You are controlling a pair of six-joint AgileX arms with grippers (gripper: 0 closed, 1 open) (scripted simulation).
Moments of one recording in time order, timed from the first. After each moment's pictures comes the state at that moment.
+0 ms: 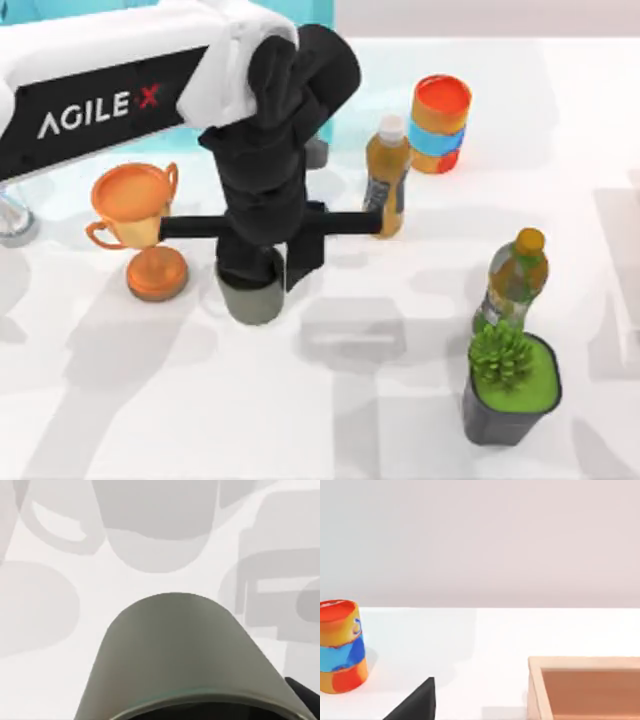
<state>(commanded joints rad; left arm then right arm) -0.64 1.98 1.56 -1.12 0.07 -0.59 0.00 0.00 0.00 0.00 0.00 0.00</state>
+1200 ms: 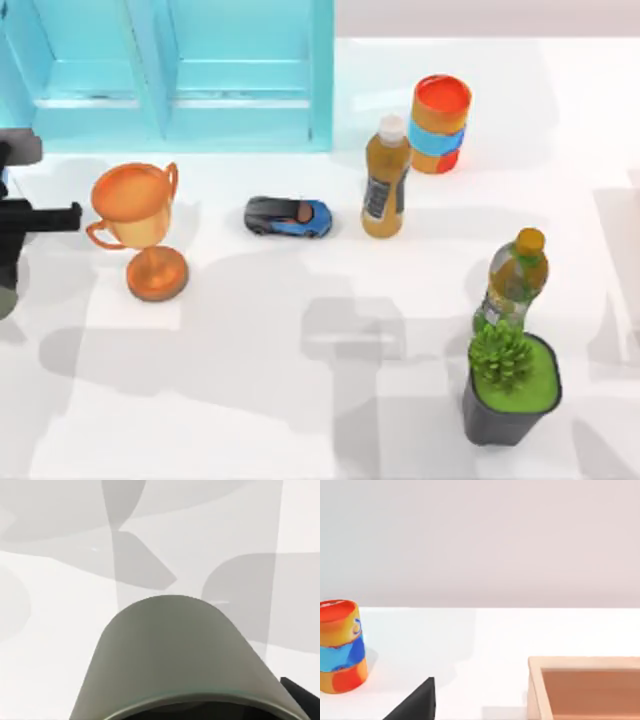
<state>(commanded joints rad) 0.00 1.69 1.24 -1.11 0.05 0.02 0.00 0.00 0.00 0.00 0.00 0.00</state>
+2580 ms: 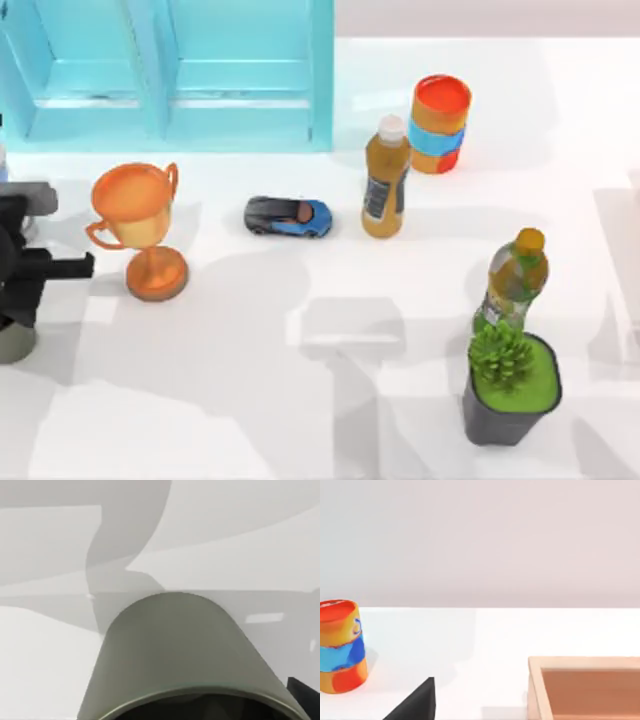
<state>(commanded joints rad) 0.02 1.78 1.07 -0.85 0.05 0.05 0.00 0.00 0.00 0.00 0.00 0.00</state>
